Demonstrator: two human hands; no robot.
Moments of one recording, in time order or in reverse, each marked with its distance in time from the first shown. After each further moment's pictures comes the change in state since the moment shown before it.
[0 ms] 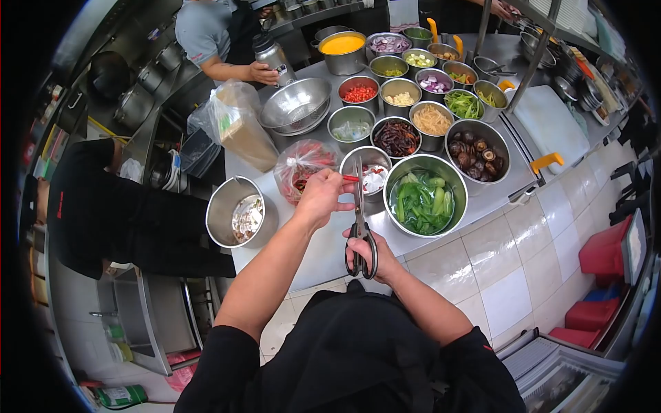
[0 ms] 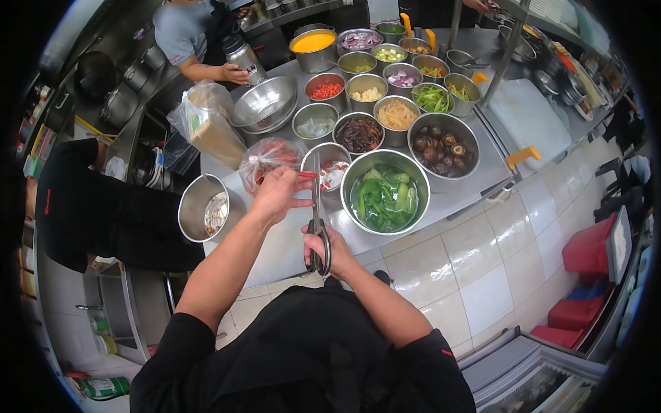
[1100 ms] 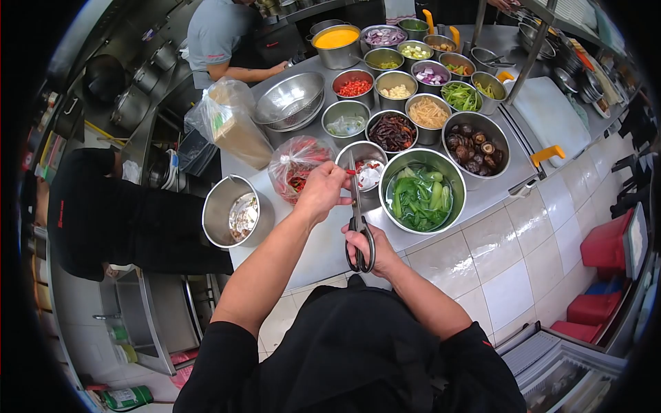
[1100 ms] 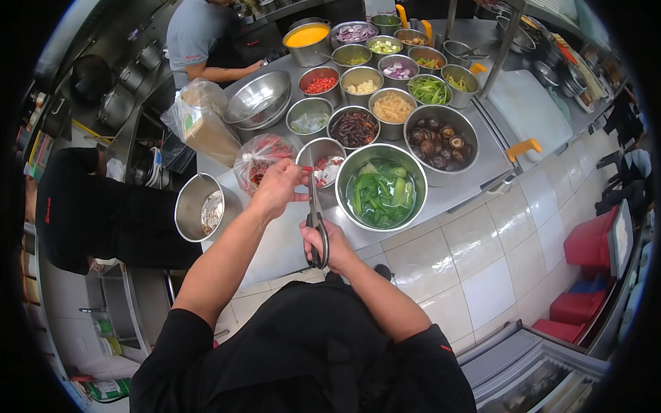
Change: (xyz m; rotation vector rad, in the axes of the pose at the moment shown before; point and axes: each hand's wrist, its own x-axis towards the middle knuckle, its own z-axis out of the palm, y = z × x) left_hand 0.012 -0.005 0.008 0.127 0.020 0.045; right_hand 0.005 -0.006 -0.011 -0.130 -0.004 0.084
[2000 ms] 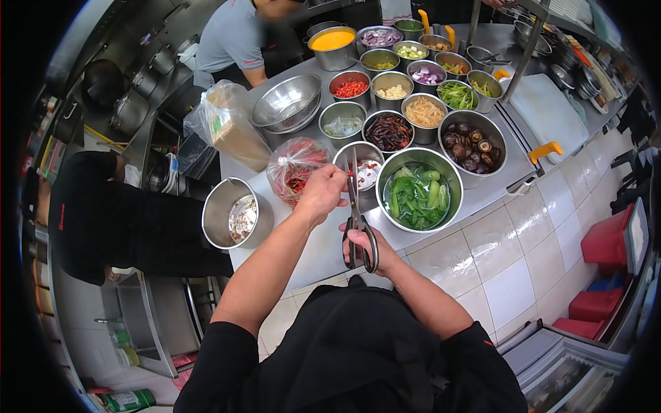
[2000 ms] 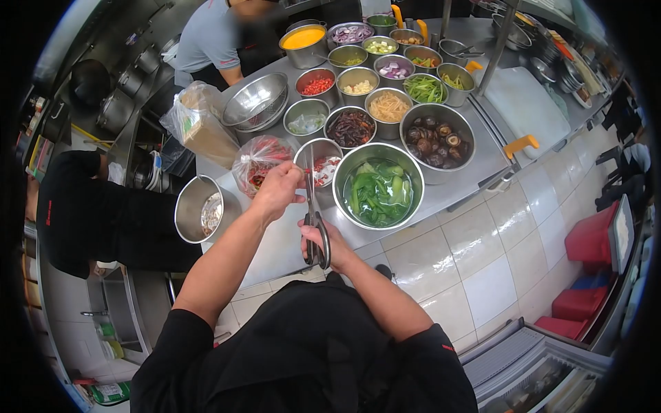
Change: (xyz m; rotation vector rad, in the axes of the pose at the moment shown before) left_hand 0.002 -0.006 0.002 0.152 0.015 0.038; right_hand -0.006 -0.006 0.007 0.284 0.030 -0.038
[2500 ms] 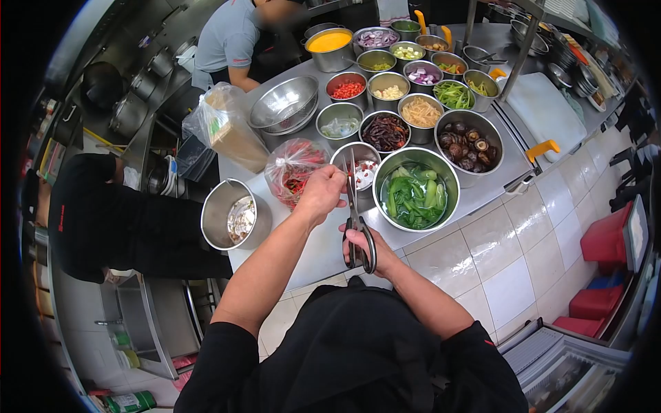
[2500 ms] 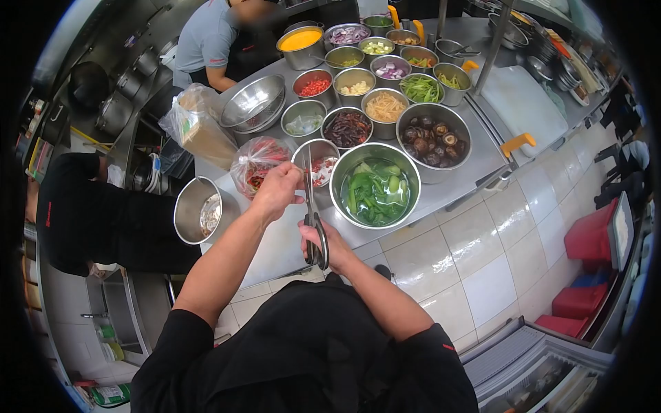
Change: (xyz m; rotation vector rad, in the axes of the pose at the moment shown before) left_hand -0.002 0.004 0.005 0.008 -0.001 -0.013; right_hand -0.002 0.002 -0.005 -0.024 0.017 0.013
